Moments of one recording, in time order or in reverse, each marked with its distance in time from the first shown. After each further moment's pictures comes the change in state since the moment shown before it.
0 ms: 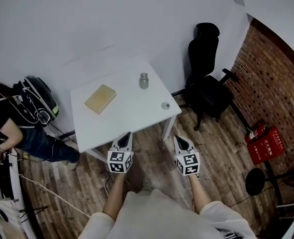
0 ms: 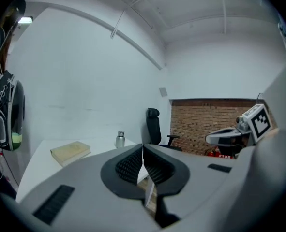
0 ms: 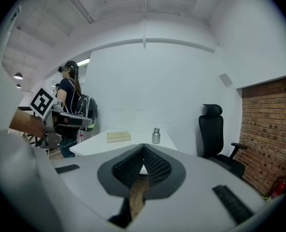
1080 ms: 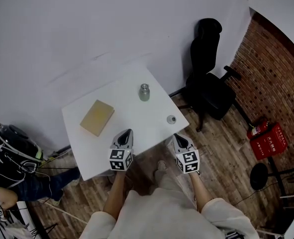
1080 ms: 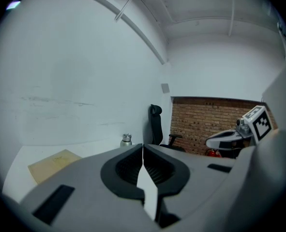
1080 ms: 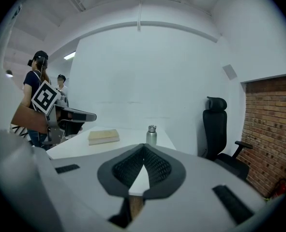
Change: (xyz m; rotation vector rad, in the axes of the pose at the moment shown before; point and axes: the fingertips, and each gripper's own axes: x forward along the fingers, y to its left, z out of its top) left arm 0.151 0.117 0.032 -0.003 0.033 -0.085; right arm 0.171 -0.029 0.022 0.007 0.075 -0.049
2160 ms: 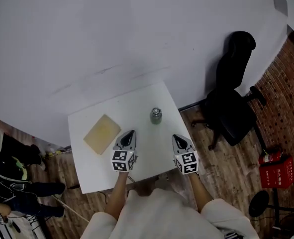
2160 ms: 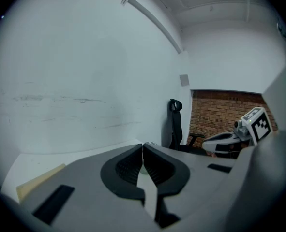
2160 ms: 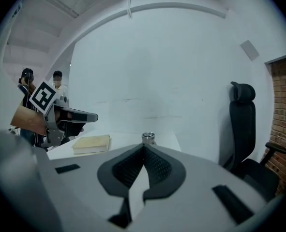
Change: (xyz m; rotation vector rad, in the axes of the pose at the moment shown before) left arm 0.158 0.088 0.041 -0.030 0.056 0.169; right arm 0.204 -0.077 0.041 0.021 0.018 0.202
